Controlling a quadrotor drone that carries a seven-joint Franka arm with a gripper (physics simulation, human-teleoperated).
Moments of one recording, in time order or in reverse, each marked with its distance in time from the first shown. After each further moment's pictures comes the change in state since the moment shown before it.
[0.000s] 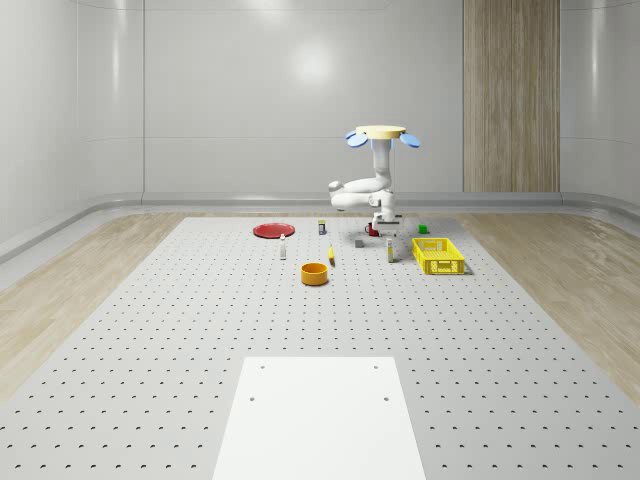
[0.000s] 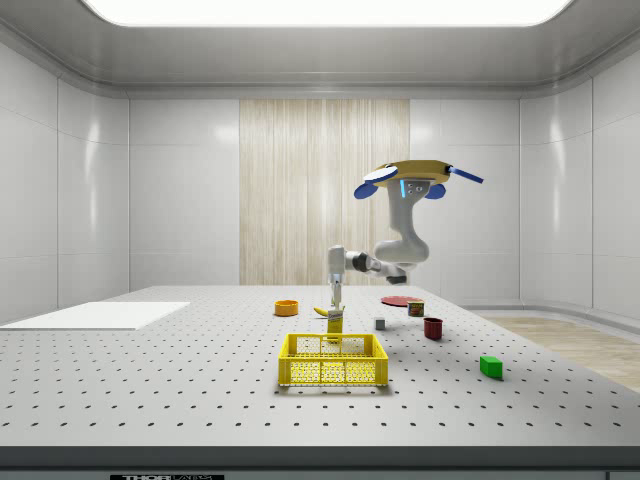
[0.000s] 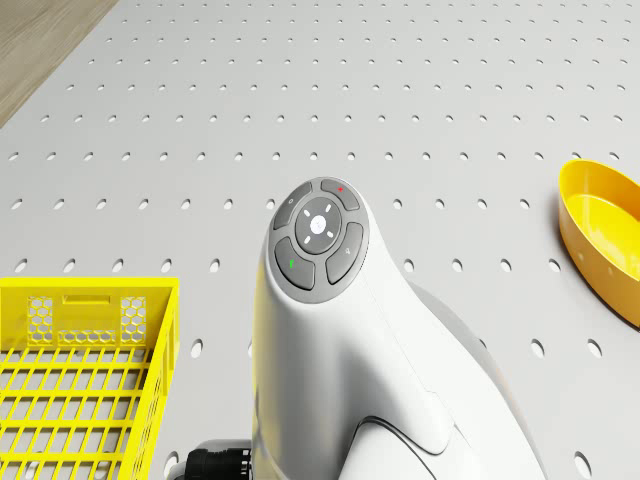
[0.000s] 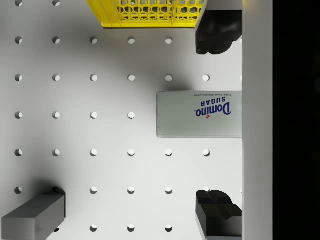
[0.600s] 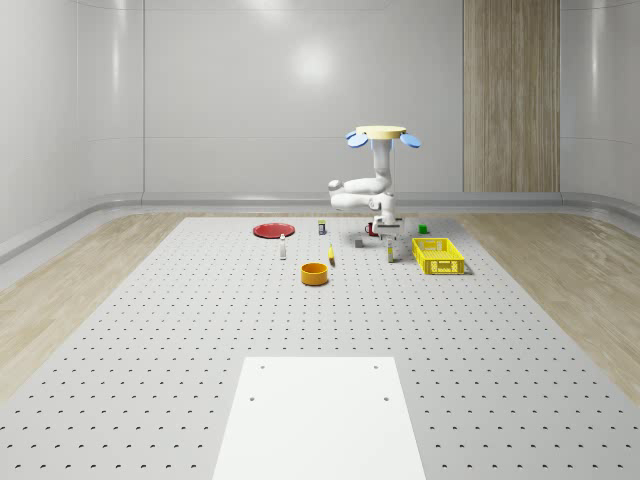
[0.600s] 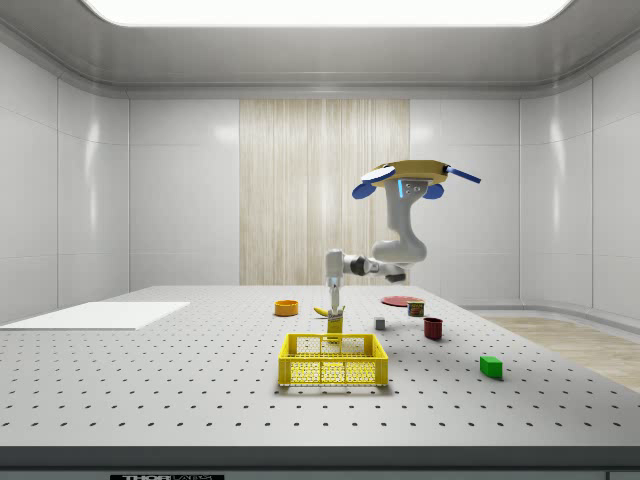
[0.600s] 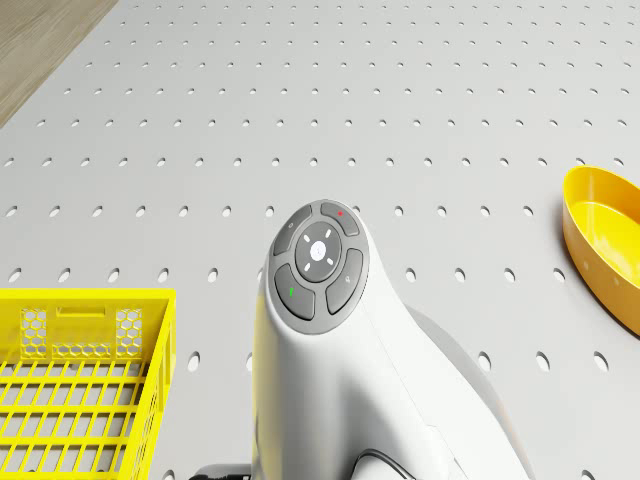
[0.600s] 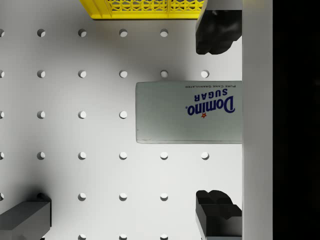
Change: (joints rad) arm -0.005 -0.054 -0.071 0.016 -0.056 0.075 -0.001
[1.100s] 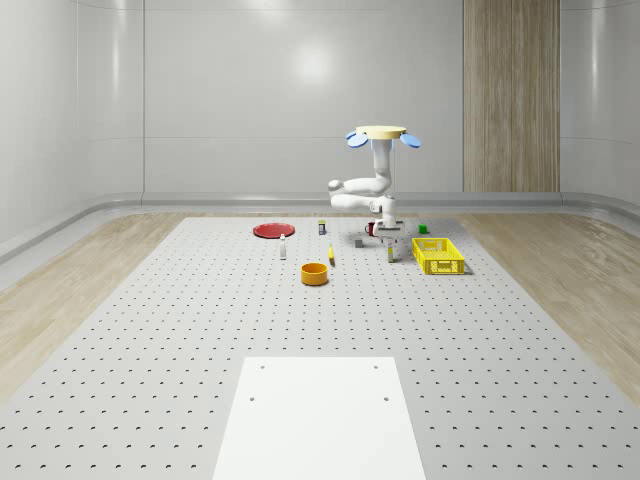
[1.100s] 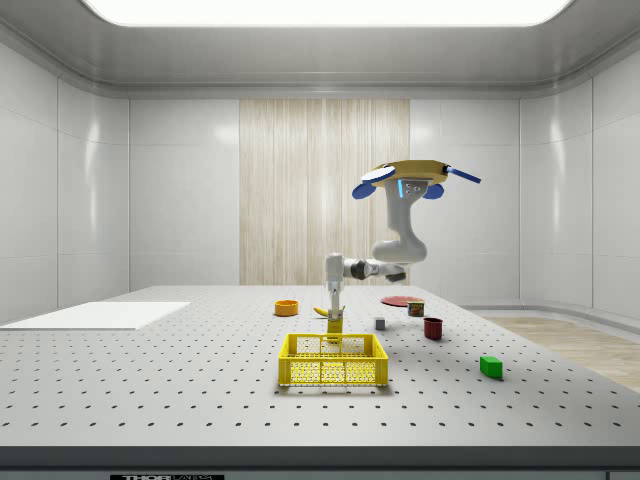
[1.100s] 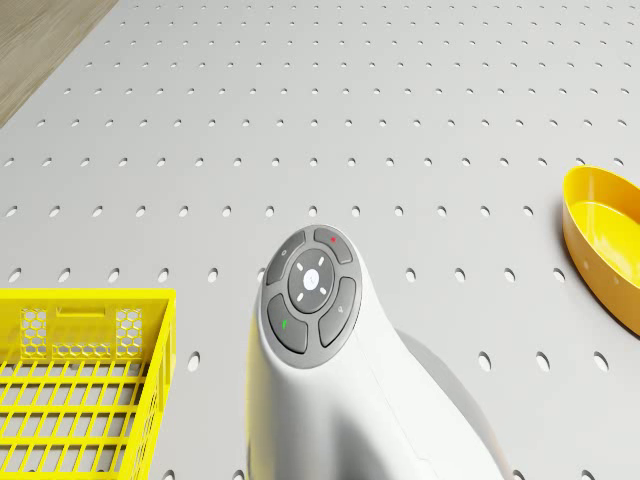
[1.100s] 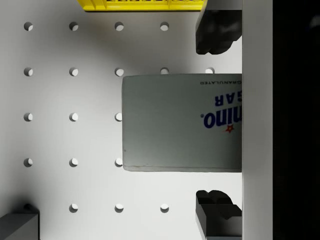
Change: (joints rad) arm -0.023 -0.024 -0.052 0.015 -0.045 0.042 0.015
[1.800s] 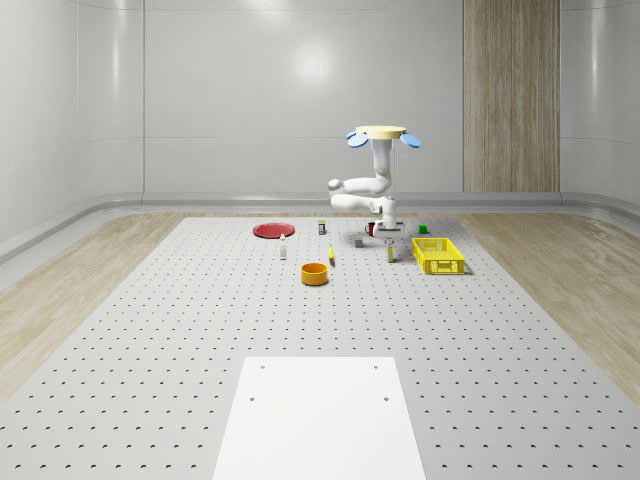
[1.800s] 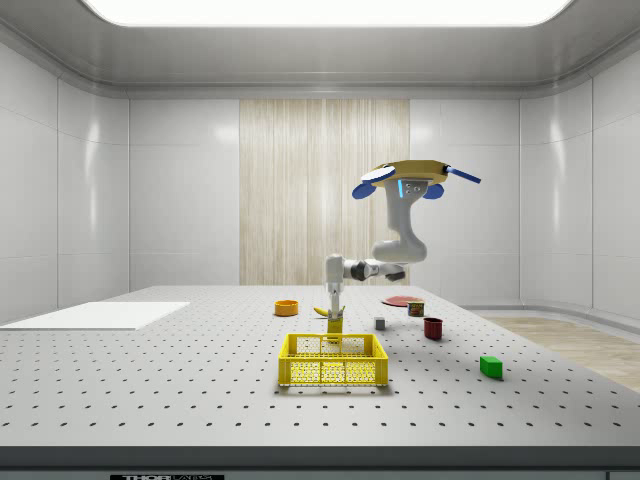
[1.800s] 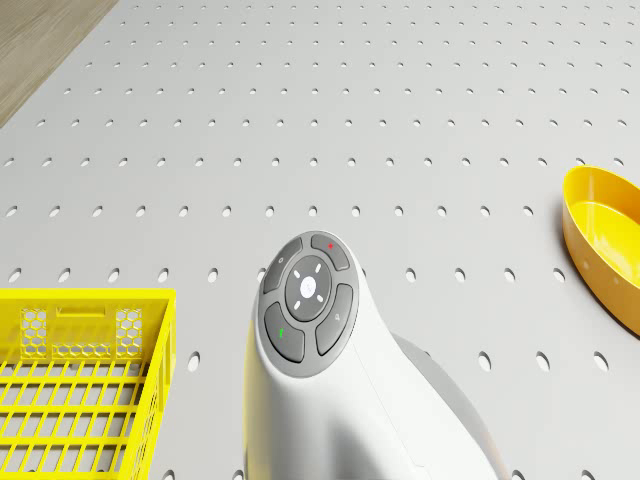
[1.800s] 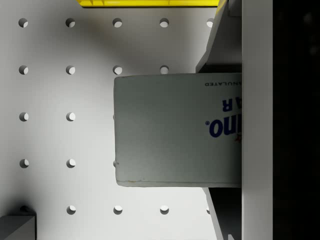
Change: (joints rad) arm -0.011 -0.018 -0.003 0.003 -0.005 0.015 0.007
